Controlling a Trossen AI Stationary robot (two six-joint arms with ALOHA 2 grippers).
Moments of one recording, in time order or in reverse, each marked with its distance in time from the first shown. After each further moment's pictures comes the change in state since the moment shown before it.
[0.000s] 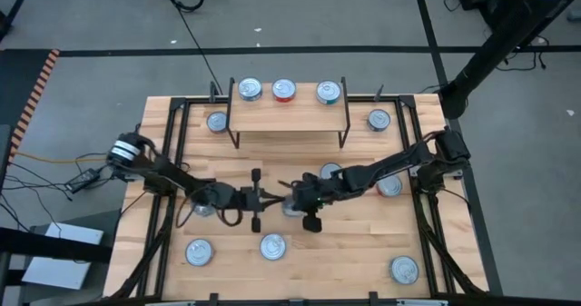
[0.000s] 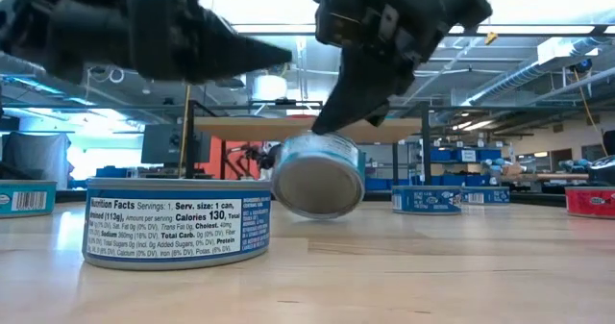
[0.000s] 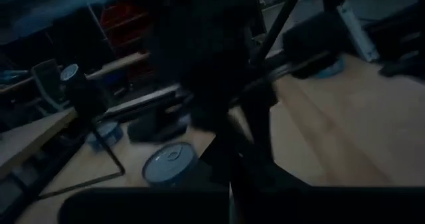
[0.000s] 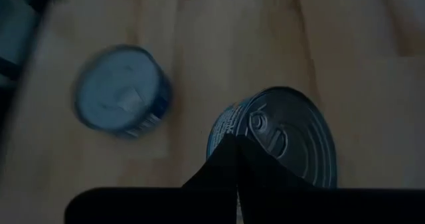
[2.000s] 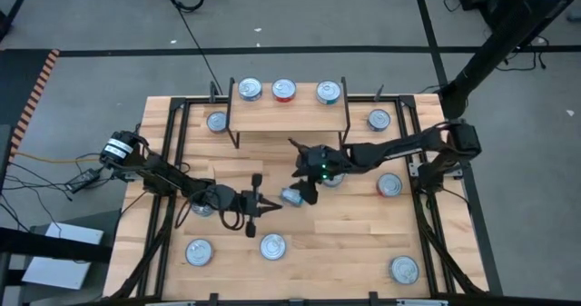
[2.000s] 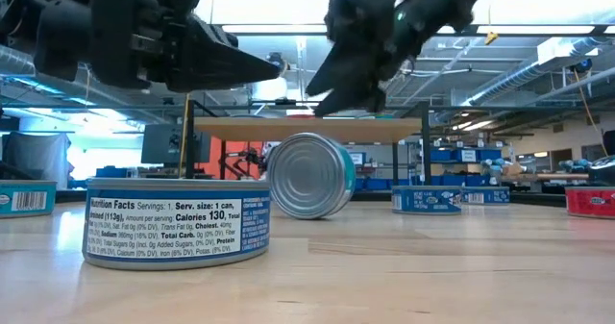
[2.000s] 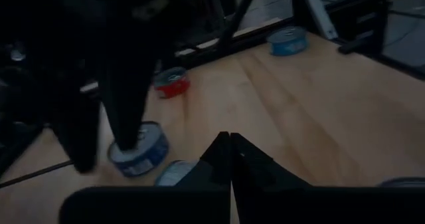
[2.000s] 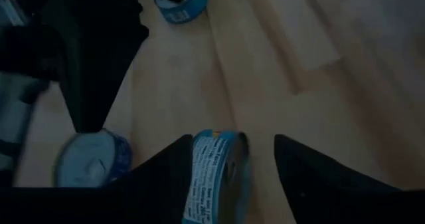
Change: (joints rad) left arm -0.019 -0.055 -0.004 -0.180 0.091 -0.066; right arm -0.165 -0.127 -0.055 0.045 -0.027 0.055
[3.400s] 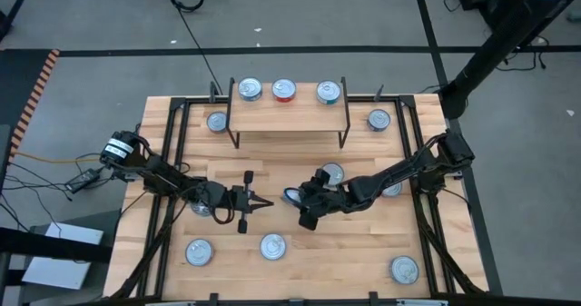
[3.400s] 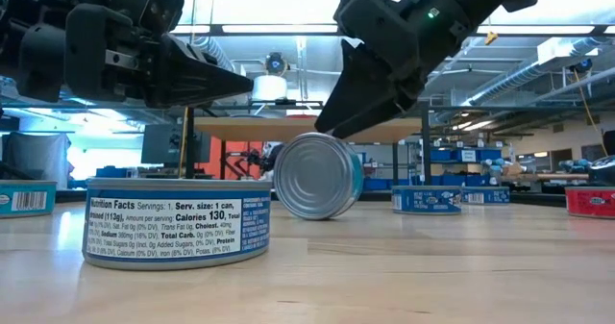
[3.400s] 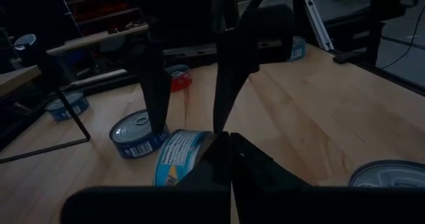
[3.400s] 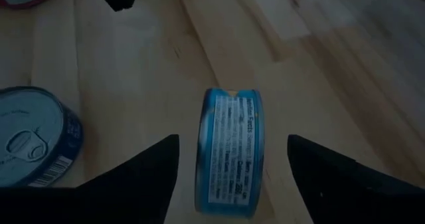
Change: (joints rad) left arm 0.012 0.004 -0.143 0.201 0.010 -0.066; right arm 0.274 0.111 0.011 -0.053 0.520 0.103
